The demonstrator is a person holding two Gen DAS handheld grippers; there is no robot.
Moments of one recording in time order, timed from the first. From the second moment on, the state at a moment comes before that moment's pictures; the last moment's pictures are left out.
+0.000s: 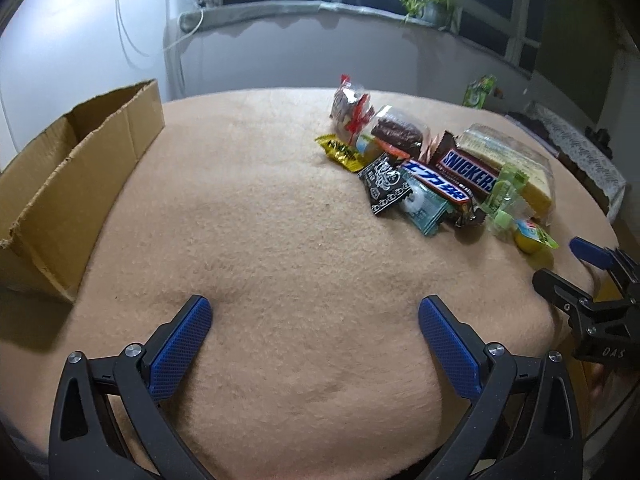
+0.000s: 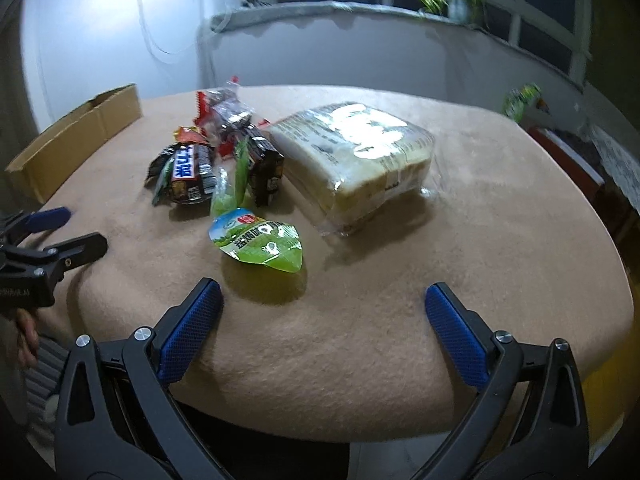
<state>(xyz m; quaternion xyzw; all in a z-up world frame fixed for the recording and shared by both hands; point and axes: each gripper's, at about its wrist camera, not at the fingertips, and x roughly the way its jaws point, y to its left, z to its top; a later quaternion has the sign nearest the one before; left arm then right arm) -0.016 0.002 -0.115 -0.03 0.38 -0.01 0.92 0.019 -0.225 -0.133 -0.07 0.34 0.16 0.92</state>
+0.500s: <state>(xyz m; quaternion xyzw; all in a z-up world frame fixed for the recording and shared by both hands) 0.048 -0.008 -0.088 -0.05 0.38 -0.06 0.92 0.023 -0.191 -0.123 -0.09 0.30 0.24 0.92</state>
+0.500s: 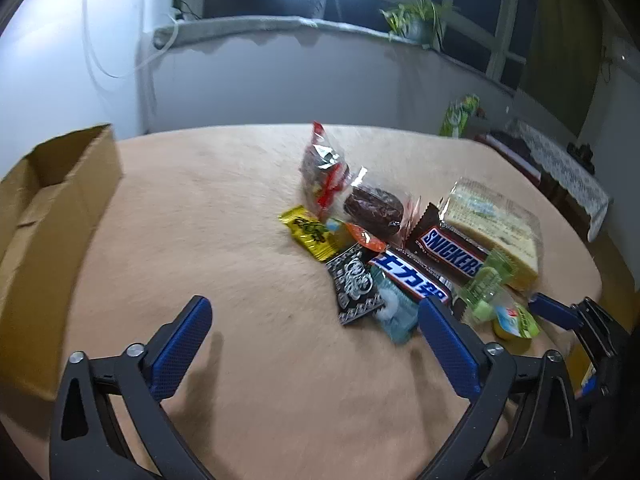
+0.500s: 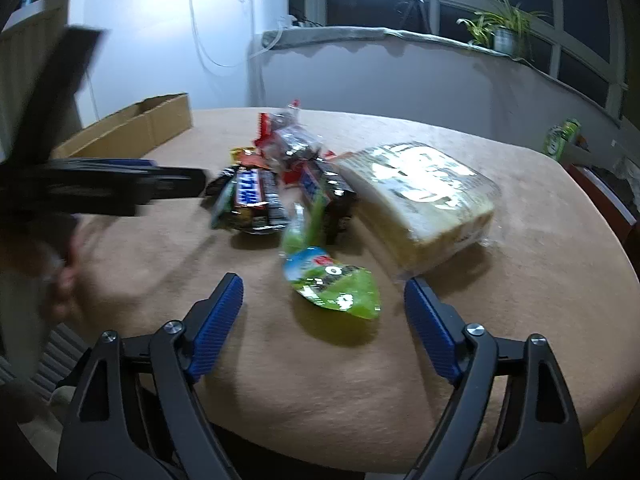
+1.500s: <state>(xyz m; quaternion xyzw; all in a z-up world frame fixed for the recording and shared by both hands) 0.050 -0.008 -0.088 -0.06 0.36 -0.11 0.92 0.018 -0.191 -0.120 -0.06 0.28 0.27 0.92</state>
